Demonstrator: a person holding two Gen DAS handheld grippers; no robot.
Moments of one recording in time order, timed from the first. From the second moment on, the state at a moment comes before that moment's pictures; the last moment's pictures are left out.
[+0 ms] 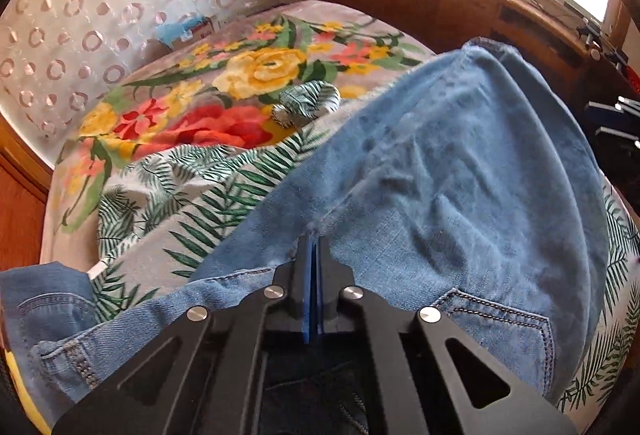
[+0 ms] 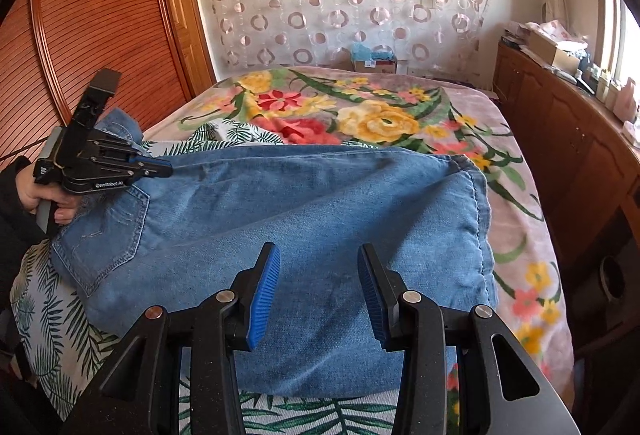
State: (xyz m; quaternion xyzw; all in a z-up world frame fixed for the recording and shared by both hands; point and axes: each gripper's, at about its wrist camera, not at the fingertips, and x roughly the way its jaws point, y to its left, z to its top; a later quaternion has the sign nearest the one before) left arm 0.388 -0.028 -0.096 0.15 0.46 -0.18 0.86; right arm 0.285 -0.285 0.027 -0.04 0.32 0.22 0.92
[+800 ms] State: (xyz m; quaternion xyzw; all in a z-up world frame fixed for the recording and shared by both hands) left arm 0.348 -0.020 -0.043 0.07 0.38 -0.16 0.91; right arm 0.255 -0.314 0.026 0.01 0.33 0.12 0.94
